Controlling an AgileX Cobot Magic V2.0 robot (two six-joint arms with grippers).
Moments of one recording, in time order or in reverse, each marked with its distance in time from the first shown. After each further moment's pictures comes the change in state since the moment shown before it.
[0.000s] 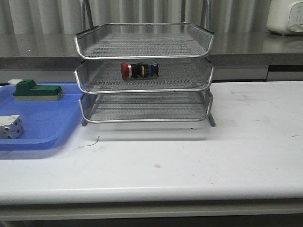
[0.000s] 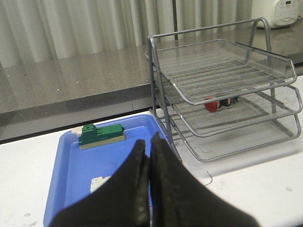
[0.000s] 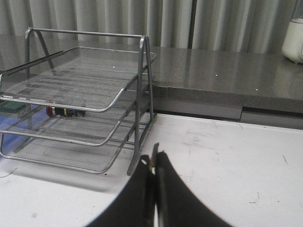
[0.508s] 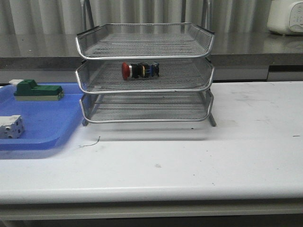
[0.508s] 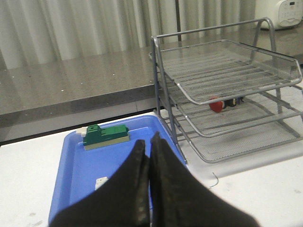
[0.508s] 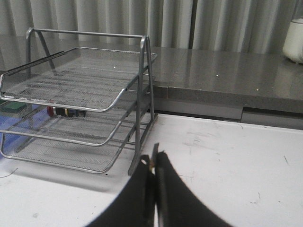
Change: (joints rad) left arm 0.016 -0.005 0.044 0.013 -0.047 -0.009; right arm 0.000 0.000 0.001 0.000 0.000 0.000
